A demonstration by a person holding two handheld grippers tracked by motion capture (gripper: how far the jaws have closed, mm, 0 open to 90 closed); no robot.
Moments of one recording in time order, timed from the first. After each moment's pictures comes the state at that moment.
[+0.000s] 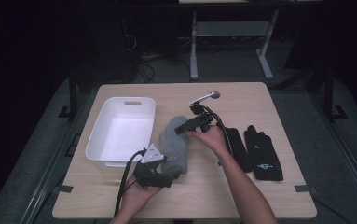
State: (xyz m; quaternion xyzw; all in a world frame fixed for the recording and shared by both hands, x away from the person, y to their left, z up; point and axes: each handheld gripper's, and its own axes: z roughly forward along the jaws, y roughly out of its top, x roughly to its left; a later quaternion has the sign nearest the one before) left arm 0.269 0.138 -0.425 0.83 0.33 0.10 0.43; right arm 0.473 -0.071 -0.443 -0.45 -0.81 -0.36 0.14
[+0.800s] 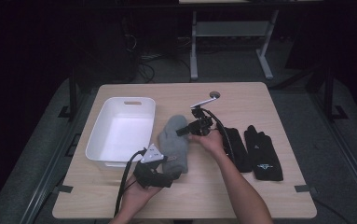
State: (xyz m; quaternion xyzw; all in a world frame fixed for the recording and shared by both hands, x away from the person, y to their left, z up) left arm 0.270 0.138 -0.425 0.83 0.33 0.09 0.44; right arm 0.469 -0.074 -0.460 -0.45 -0.78 -0.39 0.18
